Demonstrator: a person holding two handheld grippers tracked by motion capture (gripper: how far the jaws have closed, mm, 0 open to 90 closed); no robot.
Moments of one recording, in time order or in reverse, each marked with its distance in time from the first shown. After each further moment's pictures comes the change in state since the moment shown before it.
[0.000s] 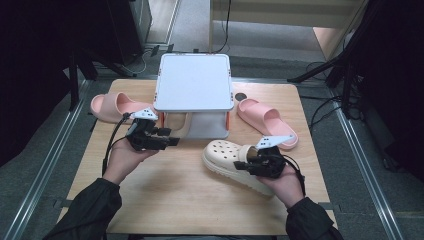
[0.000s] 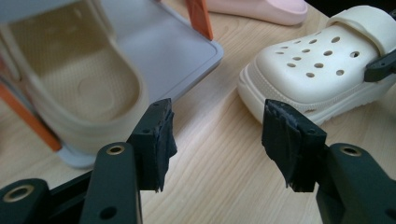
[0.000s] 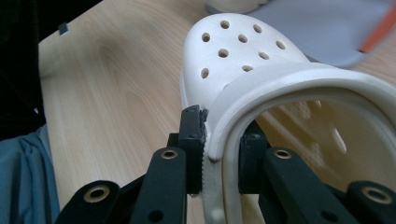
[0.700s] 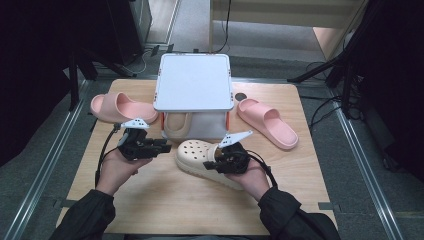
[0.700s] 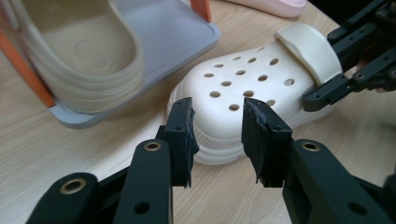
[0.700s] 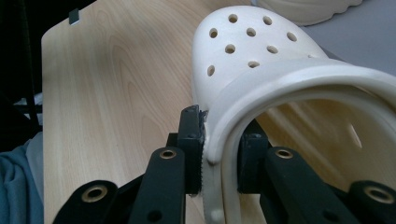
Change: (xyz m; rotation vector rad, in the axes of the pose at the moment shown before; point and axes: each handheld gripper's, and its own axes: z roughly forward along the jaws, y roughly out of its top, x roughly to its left) left arm -0.008 -0.024 -0.013 -0.006 -0.012 -0.063; right arm 0.025 0.030 0.079 0.060 0.078 -0.081
